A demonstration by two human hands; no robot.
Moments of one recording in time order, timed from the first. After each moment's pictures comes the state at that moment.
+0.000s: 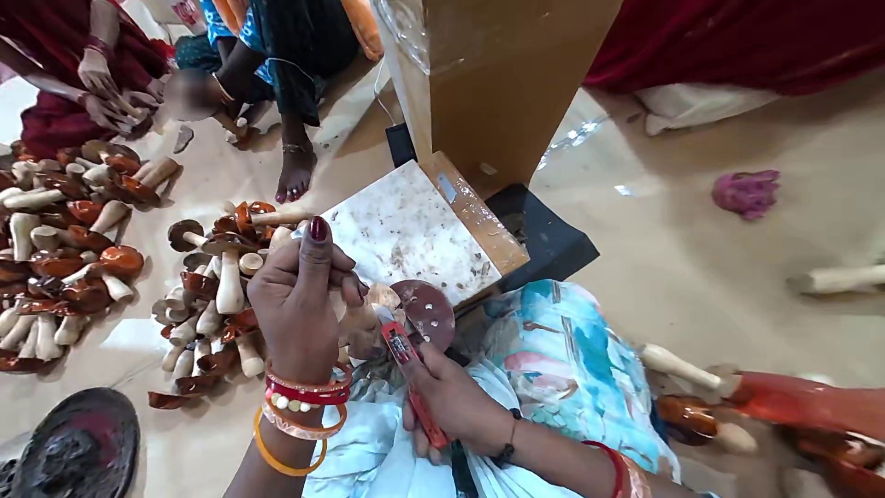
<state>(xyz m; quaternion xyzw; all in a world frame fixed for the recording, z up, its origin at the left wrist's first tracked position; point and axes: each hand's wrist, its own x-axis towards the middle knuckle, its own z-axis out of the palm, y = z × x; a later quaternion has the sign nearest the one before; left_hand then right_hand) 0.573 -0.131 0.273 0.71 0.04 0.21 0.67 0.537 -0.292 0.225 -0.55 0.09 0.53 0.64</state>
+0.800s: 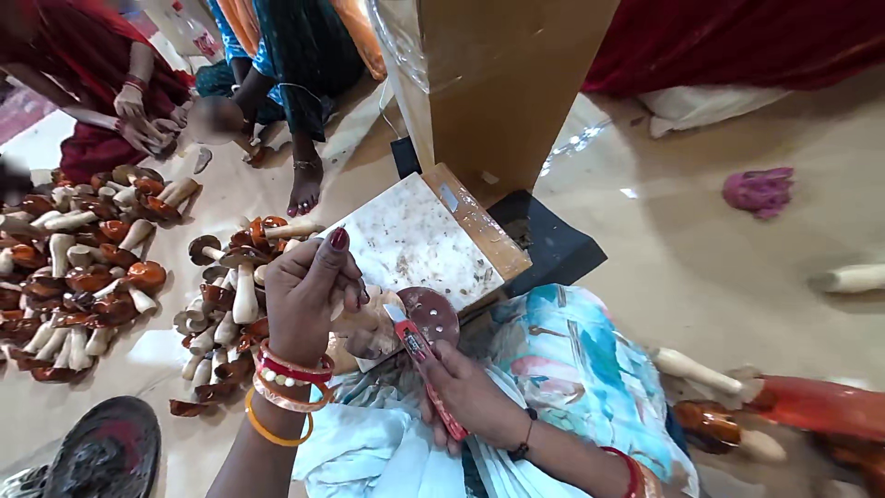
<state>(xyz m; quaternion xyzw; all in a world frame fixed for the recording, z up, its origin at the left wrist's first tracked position) 0.590 -0.109 0.276 0.72 -0.07 0.12 0.68 0.538 -0.304 0.215 -0.57 0.07 0.50 0.65</state>
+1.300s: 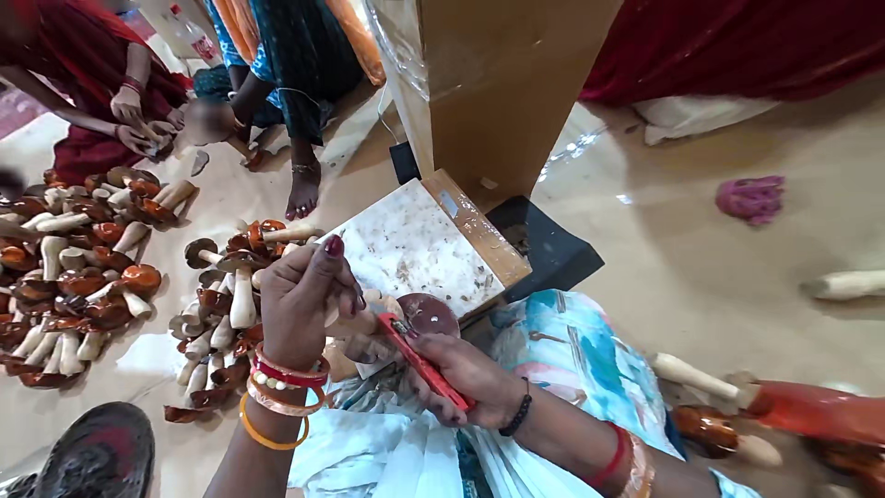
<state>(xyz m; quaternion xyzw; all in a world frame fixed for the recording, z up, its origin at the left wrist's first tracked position) 0.592 -0.102 0.274 0.71 -0.08 0.11 0.69 0.564 -0.299 0.217 -0.39 0.07 0.55 0.74</state>
